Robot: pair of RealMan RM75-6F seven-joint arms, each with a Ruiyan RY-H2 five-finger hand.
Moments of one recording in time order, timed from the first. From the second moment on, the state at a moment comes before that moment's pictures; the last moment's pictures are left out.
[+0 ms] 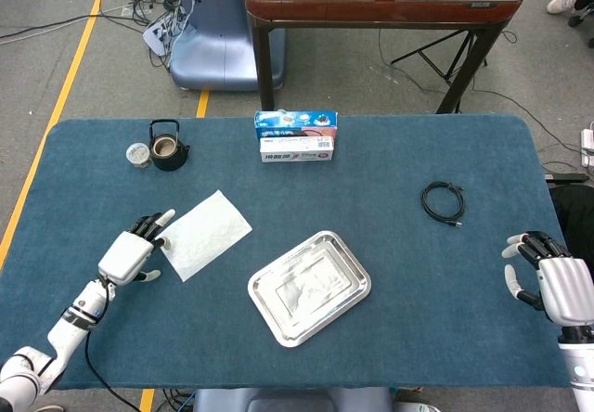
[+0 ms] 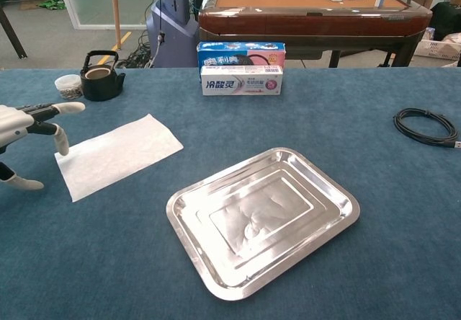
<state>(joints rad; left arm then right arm) -0.51 -1.73 0.07 -0.51 1.69 1.31 -0.44 0.10 -1.13 0.07 -1.52 -1.53 1.50 0.12</state>
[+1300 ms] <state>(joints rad) -0.54 -1.81 0.07 -0.45 1.65 1.28 -0.53 0.10 -1.13 0.08 -1.52 -1.52 1.49 0.12</state>
